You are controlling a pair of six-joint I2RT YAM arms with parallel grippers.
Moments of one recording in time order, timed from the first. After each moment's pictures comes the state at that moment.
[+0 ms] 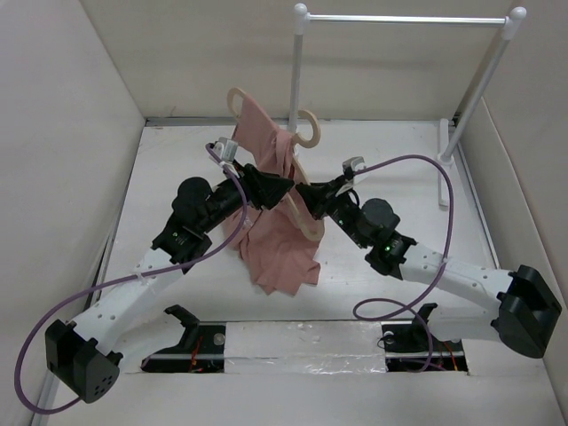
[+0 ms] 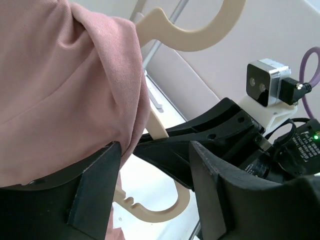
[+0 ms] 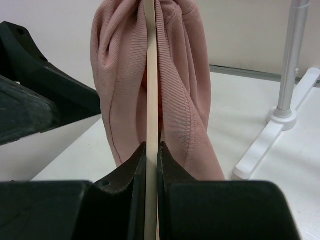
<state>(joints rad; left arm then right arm) -0.60 0.96 0.84 0.20 0.25 -0.62 0.88 1.21 0.75 0.64 0.20 0.30</state>
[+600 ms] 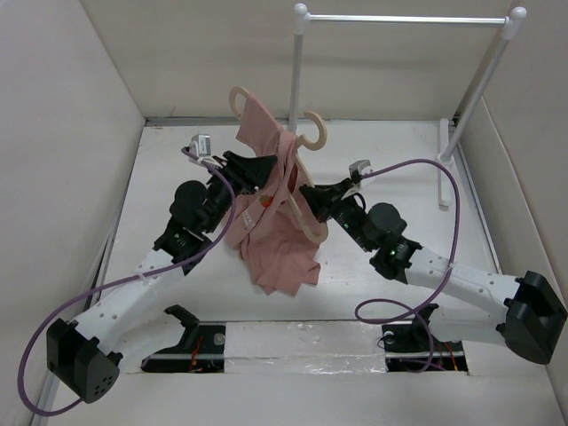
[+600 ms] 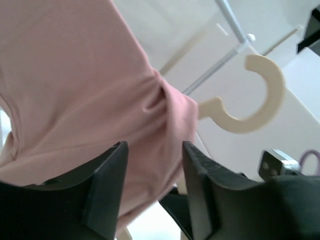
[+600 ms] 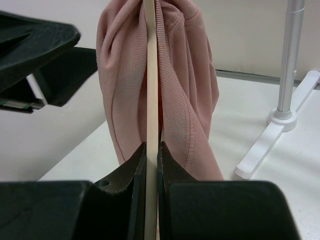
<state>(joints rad) -0.60 0.95 0.80 0.32 -0.05 -0.81 0.88 1.15 0.70 0.66 0.20 0.31</state>
